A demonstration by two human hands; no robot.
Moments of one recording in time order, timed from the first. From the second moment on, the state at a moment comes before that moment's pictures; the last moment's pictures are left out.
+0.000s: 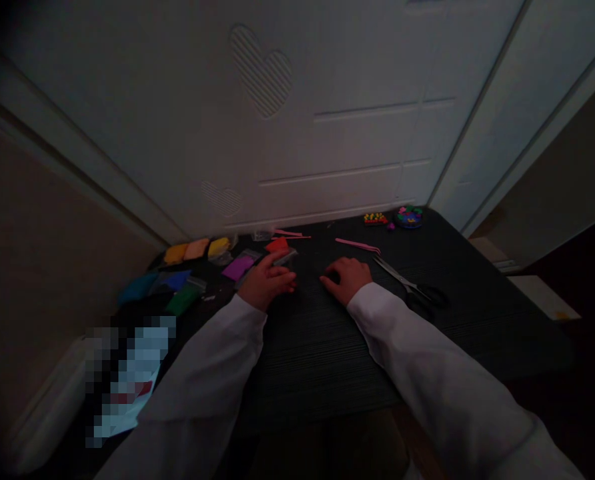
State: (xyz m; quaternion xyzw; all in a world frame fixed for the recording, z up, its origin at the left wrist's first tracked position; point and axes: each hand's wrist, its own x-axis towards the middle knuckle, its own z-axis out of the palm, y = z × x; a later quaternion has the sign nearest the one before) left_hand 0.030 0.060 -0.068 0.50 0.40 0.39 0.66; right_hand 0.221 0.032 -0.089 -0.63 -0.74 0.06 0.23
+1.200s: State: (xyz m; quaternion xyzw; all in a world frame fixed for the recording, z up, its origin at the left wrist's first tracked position) left_hand 0.024 0.055 -0.072 0.89 0.39 0.17 0.18; right_hand 0.222 0.021 -0.076 -0.52 -0.82 0.08 0.22
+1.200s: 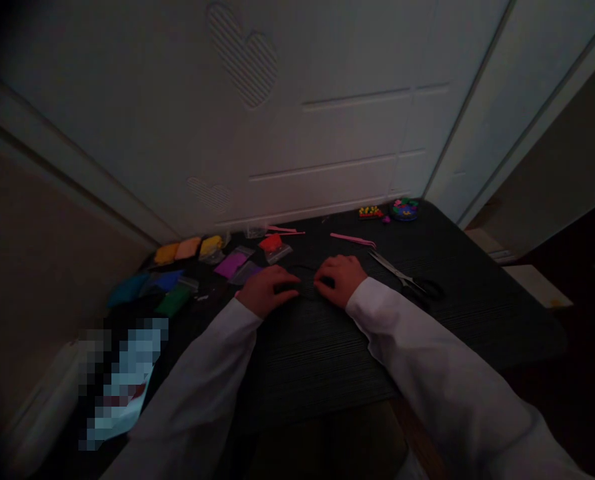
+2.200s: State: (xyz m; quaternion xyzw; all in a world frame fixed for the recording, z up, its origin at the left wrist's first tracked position) left_hand 0.030 0.051 -0.079 0.91 0.34 0.16 0.17; right_hand 0.217 0.020 -0.081 -0.52 -0.84 0.12 0.15
